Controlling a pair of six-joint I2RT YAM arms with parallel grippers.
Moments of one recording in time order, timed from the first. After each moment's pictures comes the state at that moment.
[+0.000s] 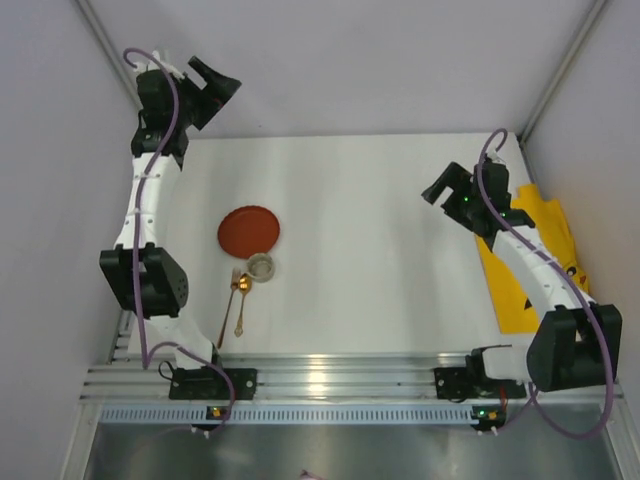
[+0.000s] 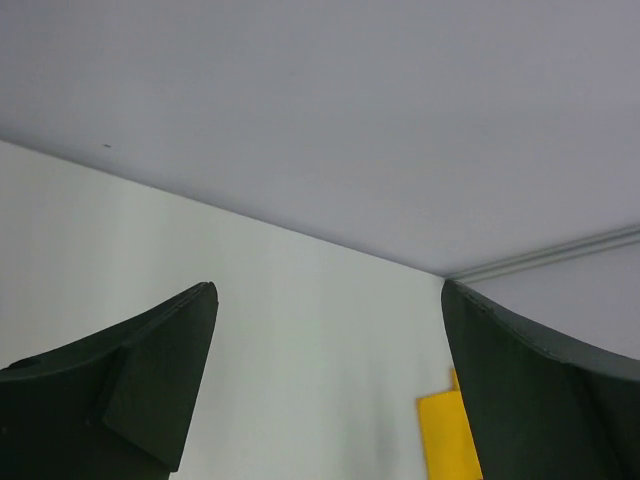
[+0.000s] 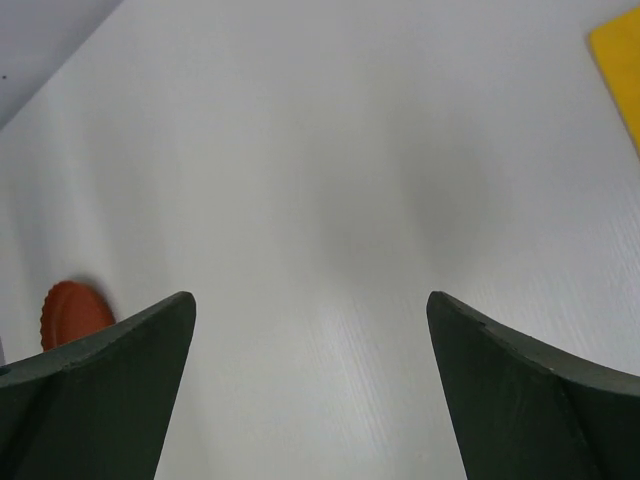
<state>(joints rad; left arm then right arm) 0.05 1.82 1.93 -0.33 0.29 -0.72 0.11 1.32 1.01 -0.28 -0.01 0.66</state>
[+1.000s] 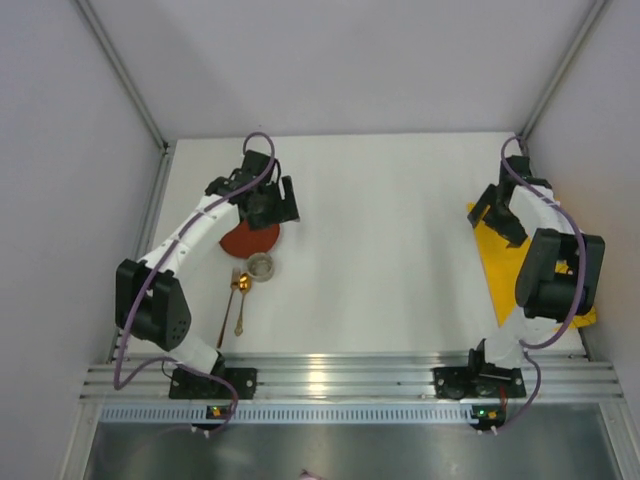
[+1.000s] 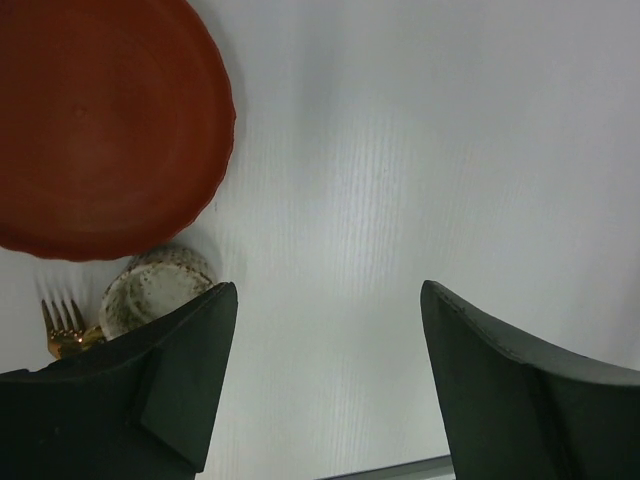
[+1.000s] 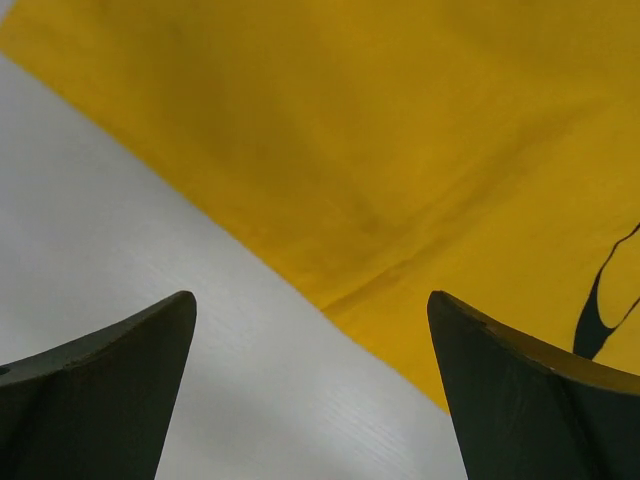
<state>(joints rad) -0.38 1.61 1.38 -0.72 -0.01 -0.56 -0.14 1.69 1.27 -0.72 0.20 0.49</state>
